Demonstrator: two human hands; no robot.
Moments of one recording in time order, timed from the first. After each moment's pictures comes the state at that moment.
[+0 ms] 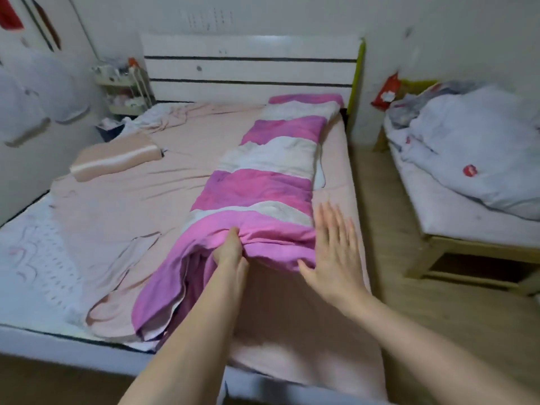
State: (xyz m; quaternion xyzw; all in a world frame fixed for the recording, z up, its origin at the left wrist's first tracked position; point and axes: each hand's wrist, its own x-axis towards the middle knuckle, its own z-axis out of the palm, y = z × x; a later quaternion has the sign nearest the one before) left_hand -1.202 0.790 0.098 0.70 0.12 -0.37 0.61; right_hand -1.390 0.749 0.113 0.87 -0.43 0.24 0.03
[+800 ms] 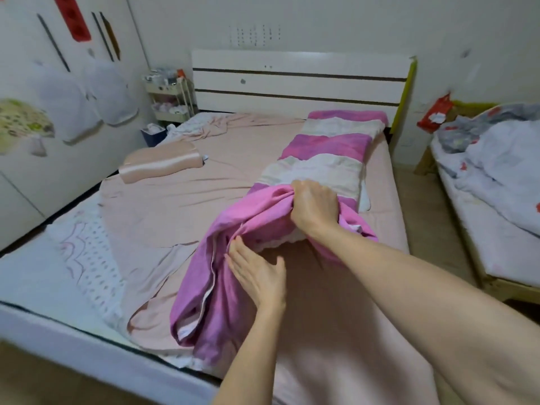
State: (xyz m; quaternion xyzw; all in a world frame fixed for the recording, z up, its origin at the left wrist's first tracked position) left_hand -1.130 0.810 0.088 0.88 -0.20 0.02 0.43; right_hand -1.161 0.699 0.190 0.89 -0.41 0.18 0.02
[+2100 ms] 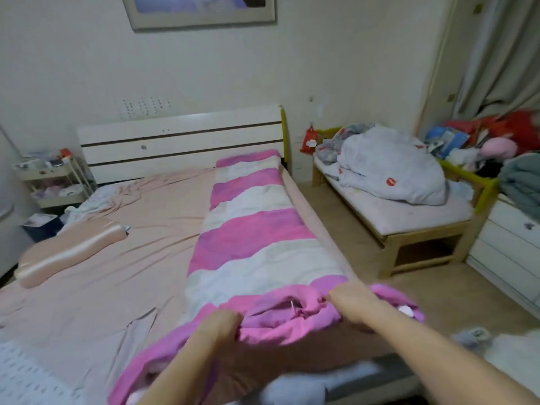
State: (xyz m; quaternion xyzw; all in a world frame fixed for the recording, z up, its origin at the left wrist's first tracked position) left_hand -1.050 0.951 0.146 0.64 -0.74 -0.07 -0.20; right_hand -1.323 0.882 0.141 0.84 -0.53 -0.07 -0.06
